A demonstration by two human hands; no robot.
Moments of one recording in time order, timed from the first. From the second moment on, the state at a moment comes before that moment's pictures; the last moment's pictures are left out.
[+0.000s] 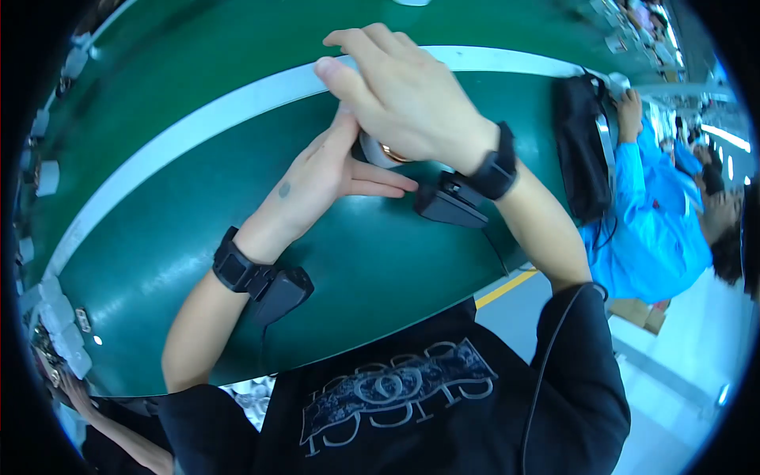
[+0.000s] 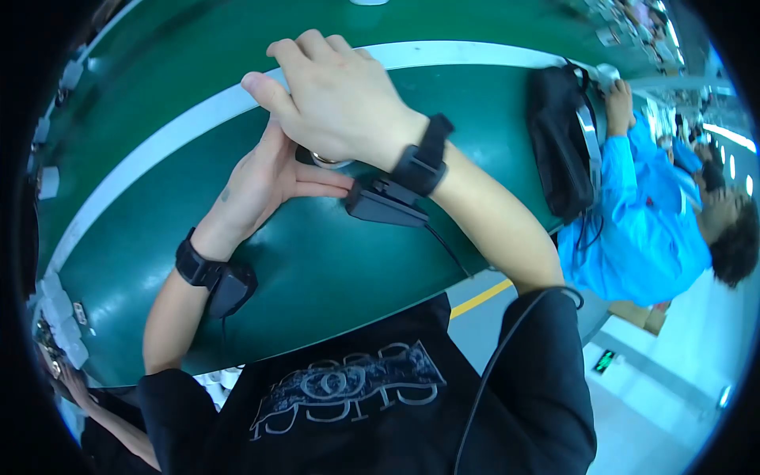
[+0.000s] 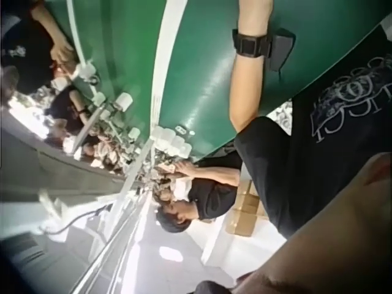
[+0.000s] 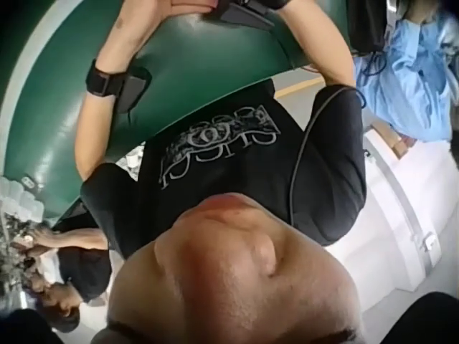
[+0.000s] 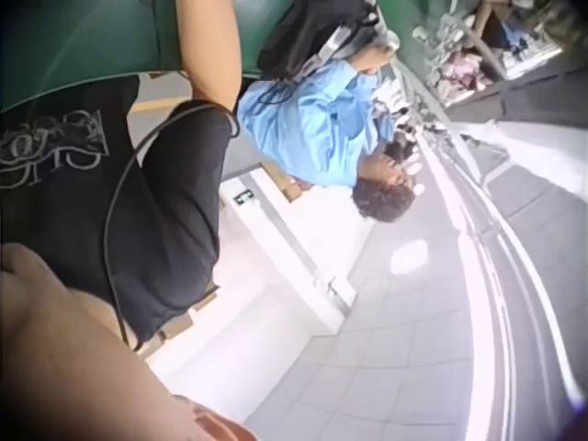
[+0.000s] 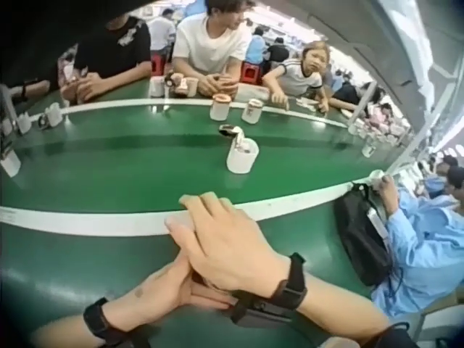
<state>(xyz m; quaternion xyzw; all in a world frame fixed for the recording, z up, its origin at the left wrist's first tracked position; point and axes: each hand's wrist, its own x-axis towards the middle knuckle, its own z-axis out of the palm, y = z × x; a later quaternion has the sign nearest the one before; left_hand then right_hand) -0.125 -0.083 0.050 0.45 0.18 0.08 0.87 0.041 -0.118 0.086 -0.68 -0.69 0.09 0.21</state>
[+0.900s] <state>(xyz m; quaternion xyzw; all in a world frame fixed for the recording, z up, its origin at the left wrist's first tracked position) -0.112 -0.085 0.078 0.67 0.09 0.42 0.60 0.033 -0.151 0.089 -0.57 -0.52 0.30 0.56</state>
